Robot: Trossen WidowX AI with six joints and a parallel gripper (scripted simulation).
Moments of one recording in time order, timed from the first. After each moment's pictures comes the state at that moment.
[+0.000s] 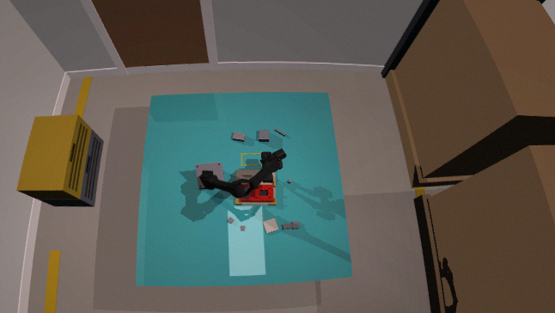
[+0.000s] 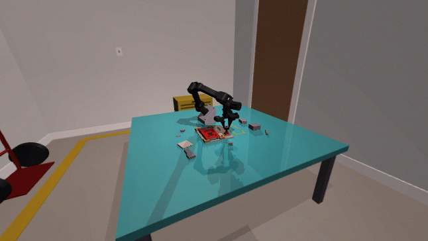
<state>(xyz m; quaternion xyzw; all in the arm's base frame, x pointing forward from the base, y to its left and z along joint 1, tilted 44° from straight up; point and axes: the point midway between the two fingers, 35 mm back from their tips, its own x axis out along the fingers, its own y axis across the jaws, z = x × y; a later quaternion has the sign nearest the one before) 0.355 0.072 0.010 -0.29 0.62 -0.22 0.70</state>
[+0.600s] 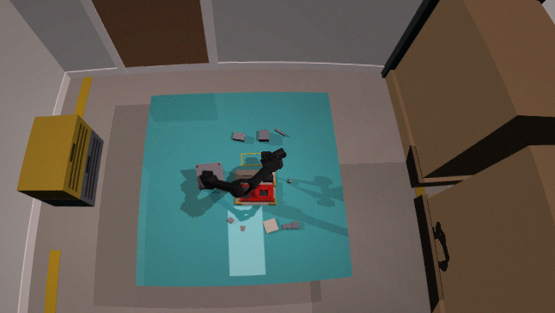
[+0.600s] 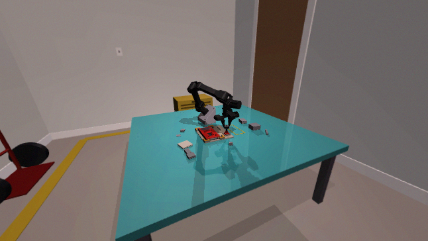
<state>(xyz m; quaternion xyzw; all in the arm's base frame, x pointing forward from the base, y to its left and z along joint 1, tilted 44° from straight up) 0.354 0.078 0.016 -0.30 0.61 -0.22 0.70</state>
